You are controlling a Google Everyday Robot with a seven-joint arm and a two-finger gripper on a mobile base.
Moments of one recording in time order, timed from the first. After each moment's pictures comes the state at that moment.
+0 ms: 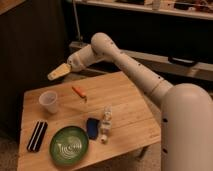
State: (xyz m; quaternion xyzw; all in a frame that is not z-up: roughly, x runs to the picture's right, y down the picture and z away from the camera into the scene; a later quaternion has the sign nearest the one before) arm -0.220 -0.083 0.682 0.37 -0.45 -0.73 0.36
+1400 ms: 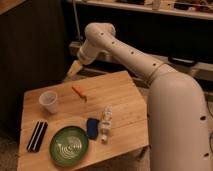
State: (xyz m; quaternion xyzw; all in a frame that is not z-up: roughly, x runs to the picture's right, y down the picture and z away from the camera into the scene) arm -0.134 -0.112 0.771 0.16 -0.29 -0.87 0.37
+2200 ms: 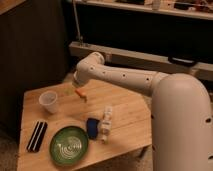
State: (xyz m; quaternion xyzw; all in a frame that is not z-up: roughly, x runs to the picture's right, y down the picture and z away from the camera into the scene) arm -0.169 -0.030 0.828 0.15 -0.23 -0.88 0.39
